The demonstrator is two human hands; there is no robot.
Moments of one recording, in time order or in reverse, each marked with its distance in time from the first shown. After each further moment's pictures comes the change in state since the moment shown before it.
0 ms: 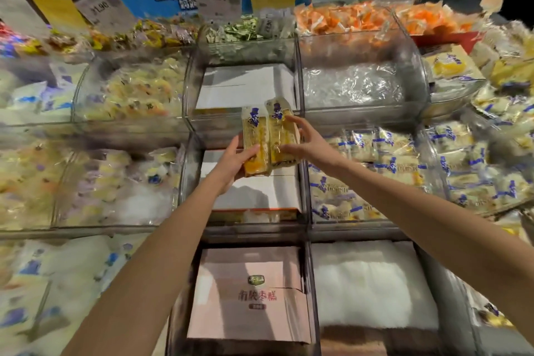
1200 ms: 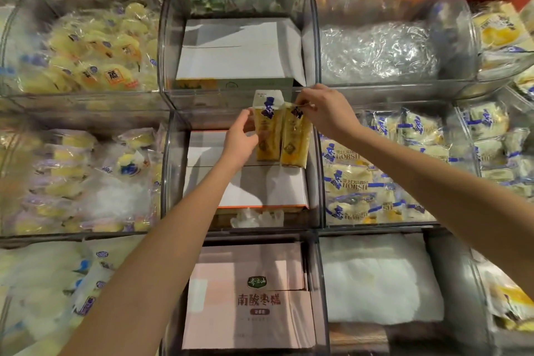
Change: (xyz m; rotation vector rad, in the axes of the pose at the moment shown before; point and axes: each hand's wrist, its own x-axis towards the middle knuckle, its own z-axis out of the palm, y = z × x) left_hand 0.086 -0.032 -0.009 0.342 0.139 0.245; right_hand 0.093 0.034 -0.029 -1.028 0.221 -0.403
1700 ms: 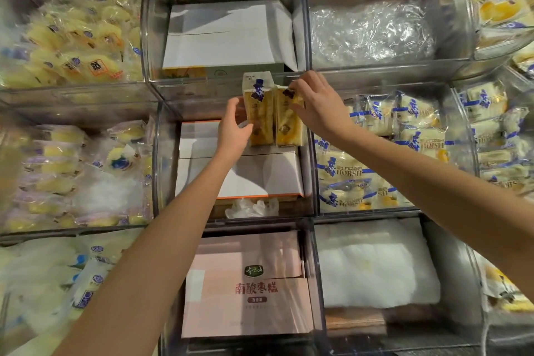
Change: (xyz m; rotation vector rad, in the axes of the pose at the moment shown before) left_hand -0.001 -0.008 0.011 0.135 0.090 -0.041; right_hand -0.020 0.008 0.018 -0.187 0.084 -0.070
